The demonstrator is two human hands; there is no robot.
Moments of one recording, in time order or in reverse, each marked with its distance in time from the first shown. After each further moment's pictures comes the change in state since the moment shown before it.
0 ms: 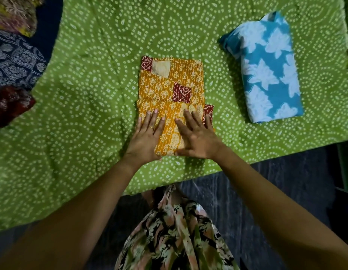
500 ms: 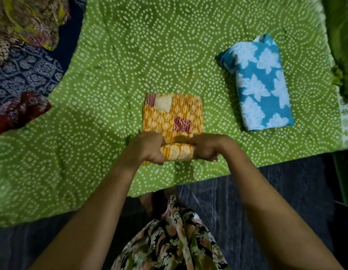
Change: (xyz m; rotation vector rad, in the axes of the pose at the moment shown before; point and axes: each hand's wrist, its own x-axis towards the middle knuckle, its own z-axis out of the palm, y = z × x) left_hand -0.024 0.014 -0.087 -0.262 -0.267 -0.108; right_hand -0.025 -0.018 -0.078 0.235 -0.448 0.010
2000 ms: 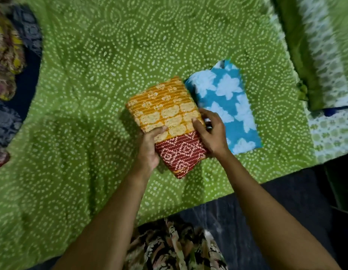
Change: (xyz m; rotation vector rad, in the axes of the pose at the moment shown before) left_hand 0.094 0.122 -0.061 -2.161 0.201 -0.184; right_hand -0.006 0.145 -0.042 0.935 1.255 -0.029
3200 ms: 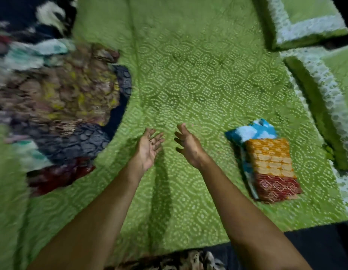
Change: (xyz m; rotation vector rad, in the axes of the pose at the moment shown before) left_hand -0.046 0.200 -0.120 0.098 0.055 0.159; right_hand -0.007 -0.216 0.187 0.490 -0.515 0.447
